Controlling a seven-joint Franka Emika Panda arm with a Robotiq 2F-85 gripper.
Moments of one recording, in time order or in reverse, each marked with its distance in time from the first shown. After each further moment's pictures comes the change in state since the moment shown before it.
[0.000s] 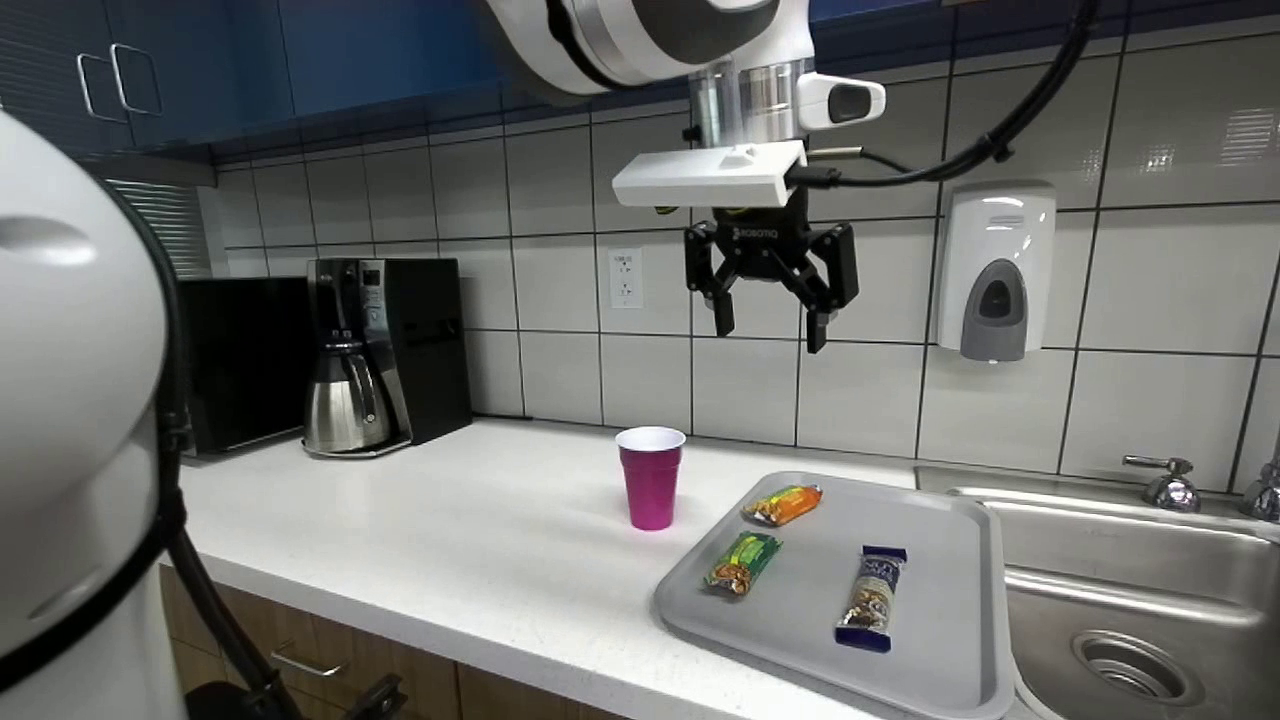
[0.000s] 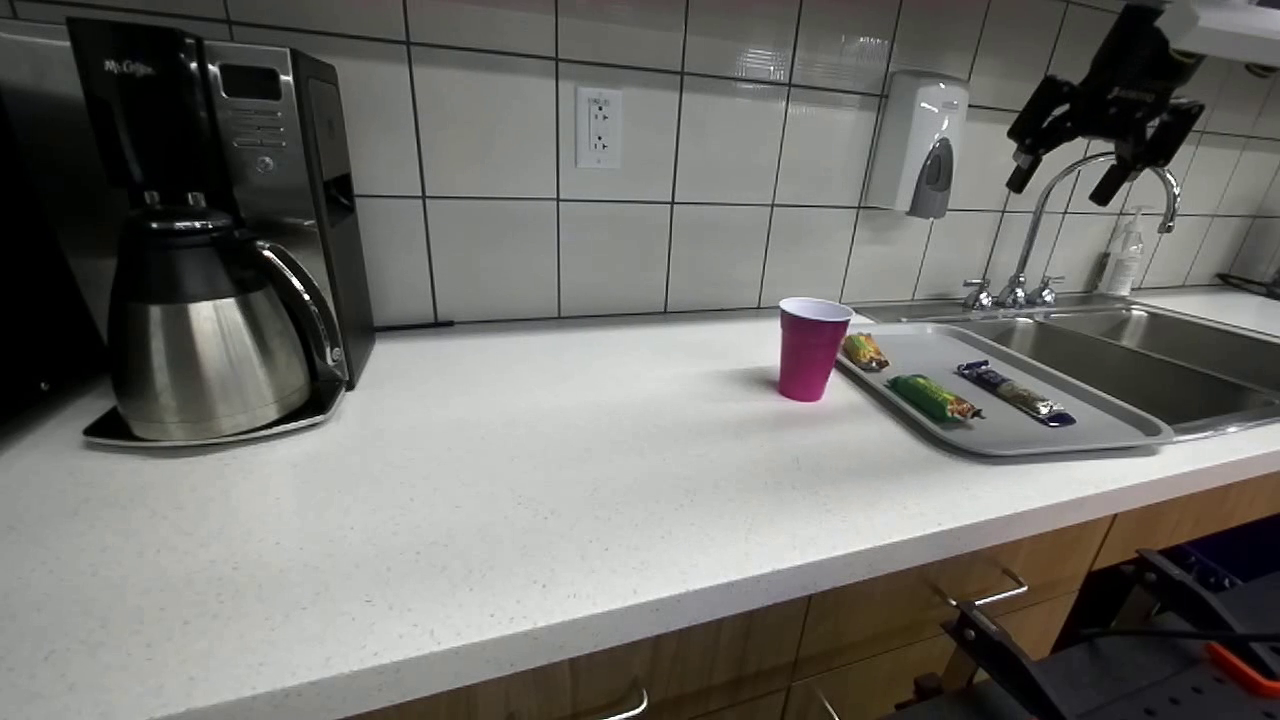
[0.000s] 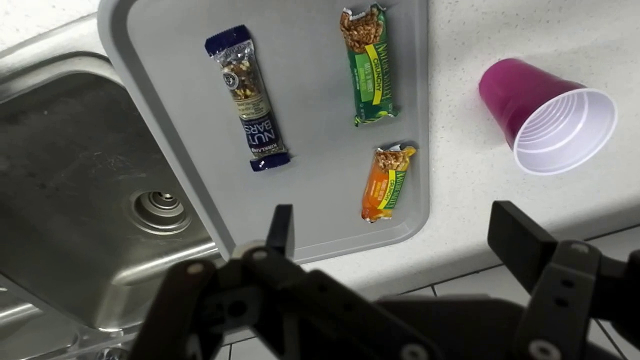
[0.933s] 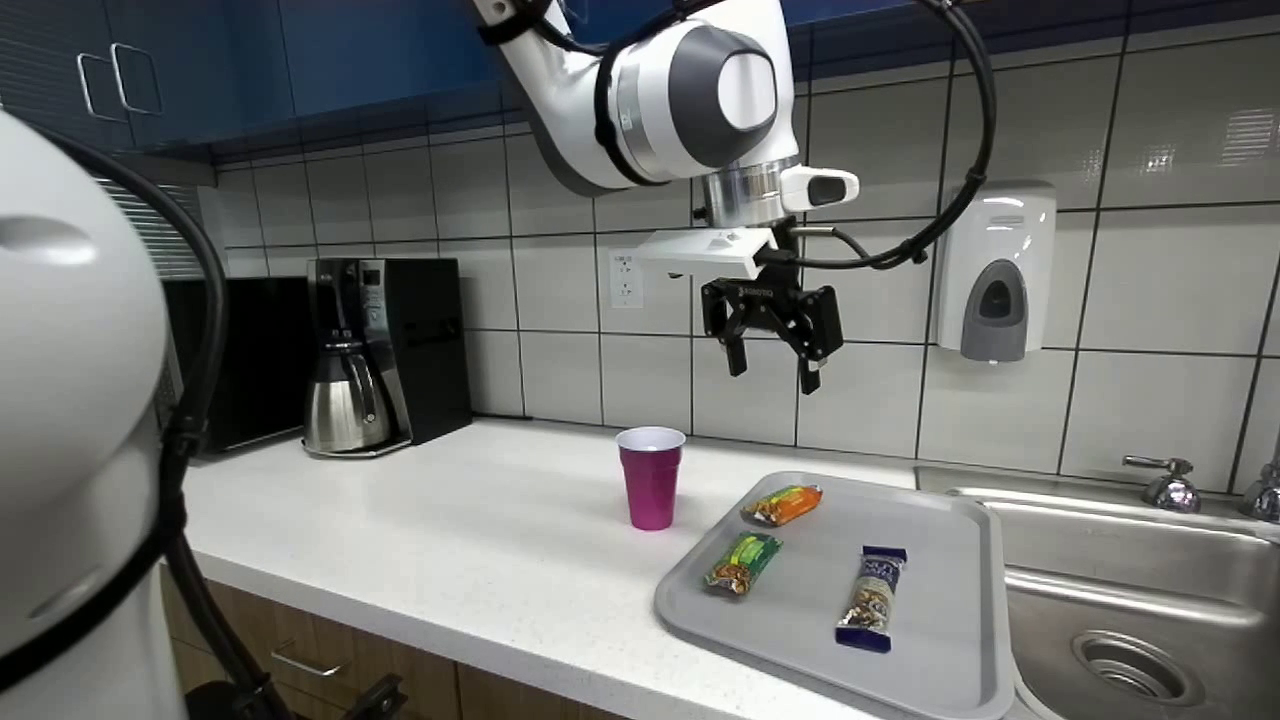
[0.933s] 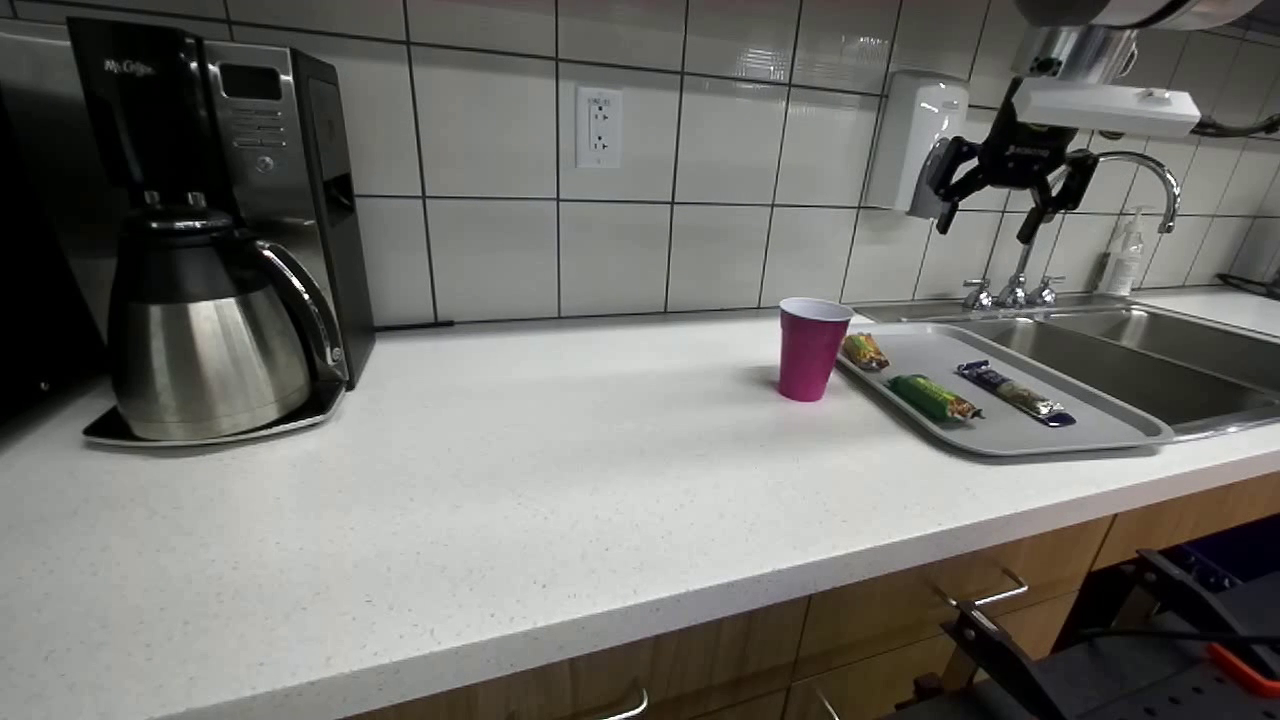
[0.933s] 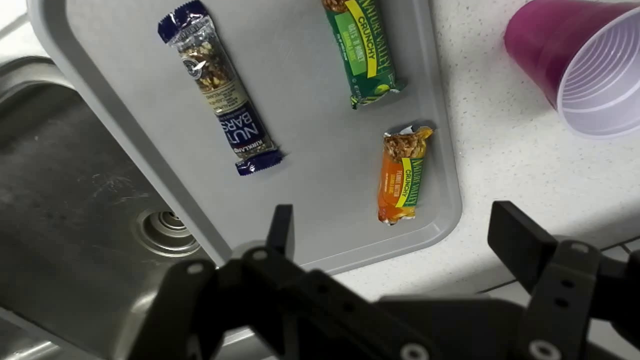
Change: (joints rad) arm 0.000 0.290 0.092 0.142 -0.030 0.106 0.255
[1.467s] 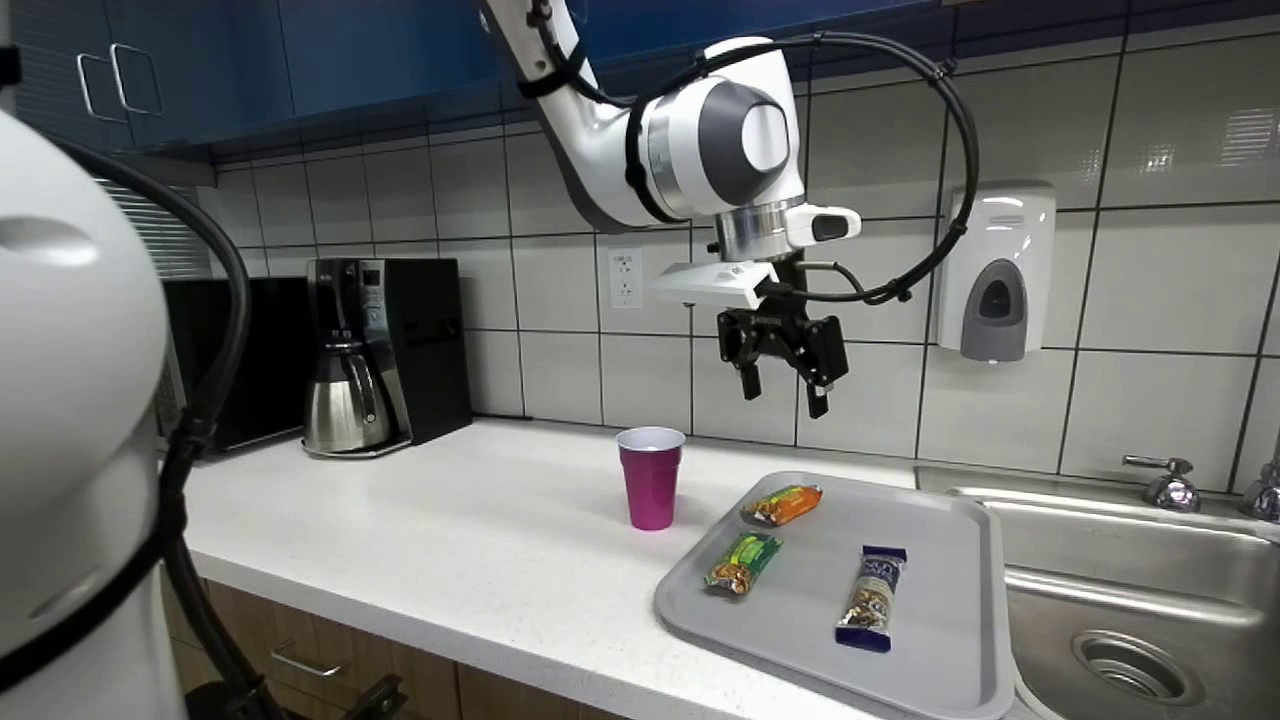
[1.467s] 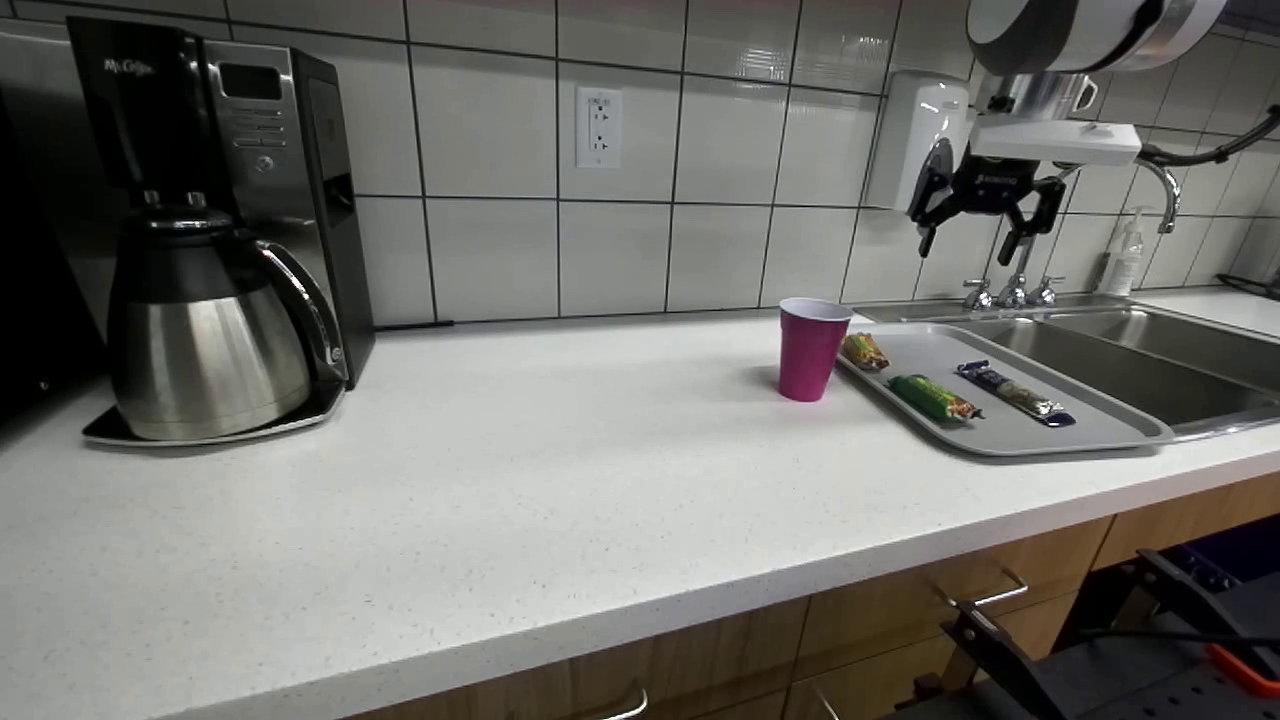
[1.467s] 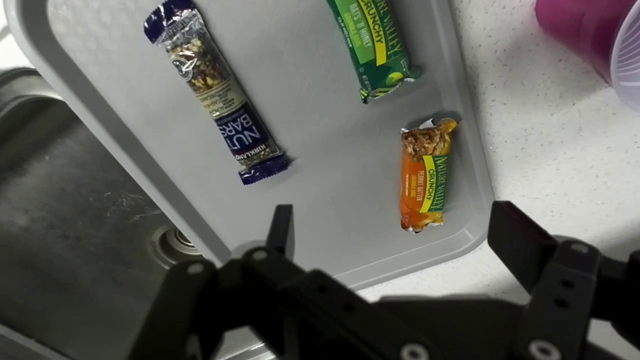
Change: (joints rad) arm 0.002 0.148 0.010 0.098 -0.048 0.002 0.130
